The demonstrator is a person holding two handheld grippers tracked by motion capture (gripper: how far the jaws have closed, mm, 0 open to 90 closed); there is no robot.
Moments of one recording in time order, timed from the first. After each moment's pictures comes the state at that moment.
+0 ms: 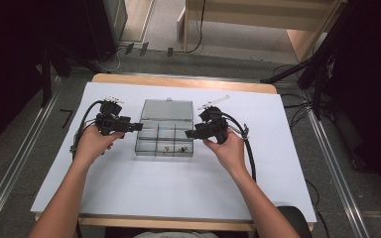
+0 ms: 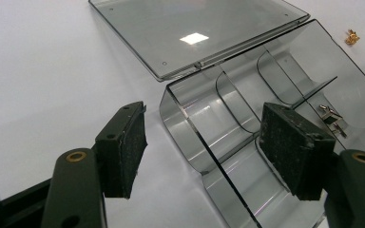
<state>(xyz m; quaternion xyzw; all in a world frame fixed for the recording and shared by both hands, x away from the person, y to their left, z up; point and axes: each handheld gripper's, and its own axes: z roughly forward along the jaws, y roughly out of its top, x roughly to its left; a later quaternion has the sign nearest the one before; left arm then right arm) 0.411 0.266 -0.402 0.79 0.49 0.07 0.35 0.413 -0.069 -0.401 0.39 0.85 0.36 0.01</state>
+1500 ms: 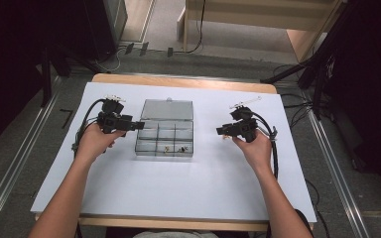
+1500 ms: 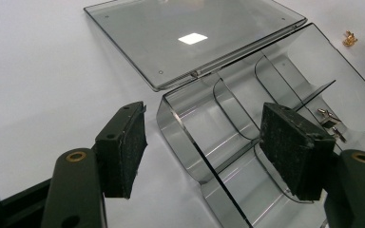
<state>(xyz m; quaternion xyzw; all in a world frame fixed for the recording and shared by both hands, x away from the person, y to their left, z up) 0.415 0.261 -0.401 0.80 0.48 0.07 0.35 0.431 -0.154 -0.420 0.46 0.82 0.33 0.04</state>
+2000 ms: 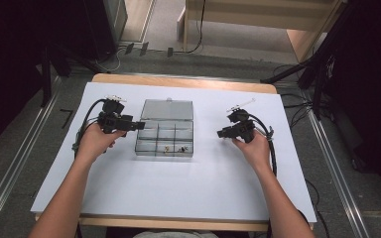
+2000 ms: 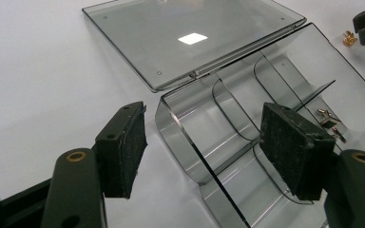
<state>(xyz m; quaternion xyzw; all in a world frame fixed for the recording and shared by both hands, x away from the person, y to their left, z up) 0.416 0.260 -0.401 0.80 0.48 0.07 0.35 0.443 -0.152 -0.443 0.45 0.84 0.29 0.04</state>
